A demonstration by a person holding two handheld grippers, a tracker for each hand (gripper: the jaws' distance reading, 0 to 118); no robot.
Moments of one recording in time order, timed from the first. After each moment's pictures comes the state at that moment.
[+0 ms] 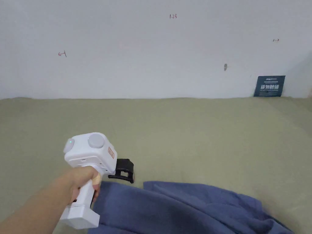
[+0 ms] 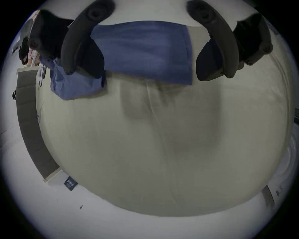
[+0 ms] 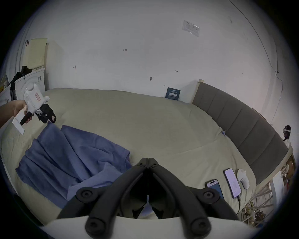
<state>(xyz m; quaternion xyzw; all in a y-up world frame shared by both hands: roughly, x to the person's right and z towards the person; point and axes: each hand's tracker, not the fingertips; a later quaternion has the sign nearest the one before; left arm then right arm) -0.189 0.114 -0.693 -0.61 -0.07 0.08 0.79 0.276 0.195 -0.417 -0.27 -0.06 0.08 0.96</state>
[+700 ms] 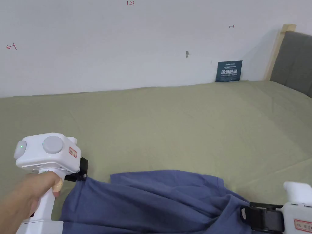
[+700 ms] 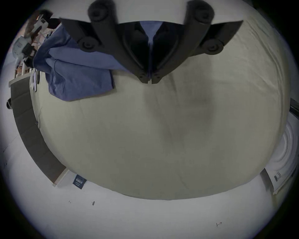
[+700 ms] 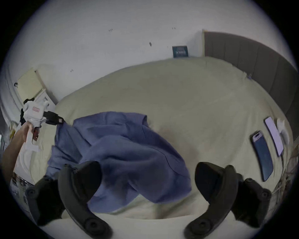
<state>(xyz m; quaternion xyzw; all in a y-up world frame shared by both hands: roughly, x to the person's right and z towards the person) -0.186 0.133 -0.666 -0.53 -0.08 0.04 0.84 0.306 0.124 -0.440 -0.41 0.01 -0.12 0.90</state>
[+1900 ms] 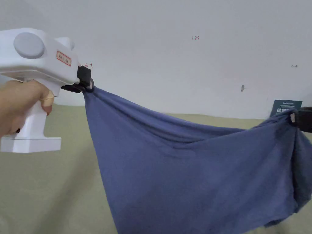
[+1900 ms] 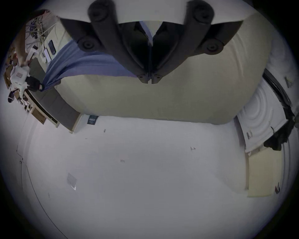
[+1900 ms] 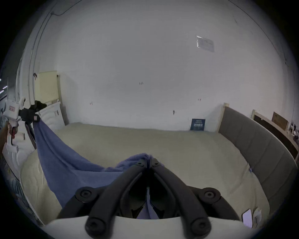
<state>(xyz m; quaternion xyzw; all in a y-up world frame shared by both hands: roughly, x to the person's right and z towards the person) -0.311 0.407 -0.603 -0.28 -0.06 0.06 0.96 0.236 0.360 -0.570 -0.18 0.06 0.01 0.98</state>
